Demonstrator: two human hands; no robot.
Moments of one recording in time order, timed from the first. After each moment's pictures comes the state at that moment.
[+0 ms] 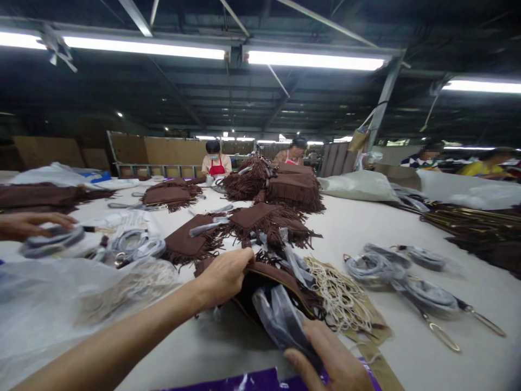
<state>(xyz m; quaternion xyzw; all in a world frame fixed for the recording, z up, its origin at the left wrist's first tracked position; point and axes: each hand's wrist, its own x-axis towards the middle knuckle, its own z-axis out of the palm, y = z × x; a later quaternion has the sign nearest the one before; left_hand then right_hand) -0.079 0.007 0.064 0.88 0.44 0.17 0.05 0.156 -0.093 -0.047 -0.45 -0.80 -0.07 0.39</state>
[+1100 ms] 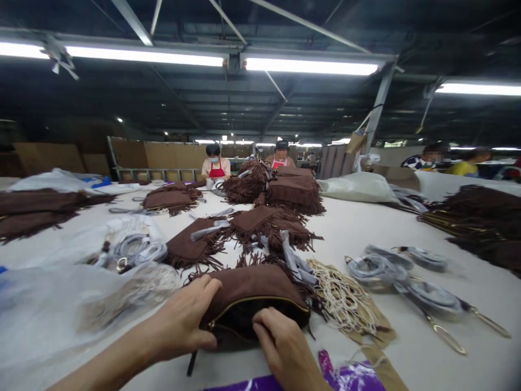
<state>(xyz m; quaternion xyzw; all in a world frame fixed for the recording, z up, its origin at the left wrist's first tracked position) -0.136 -0.055 0.059 0.83 0.54 0.02 0.13 0.086 -0.055 -0.045 -0.47 -0.81 0.11 0.32</state>
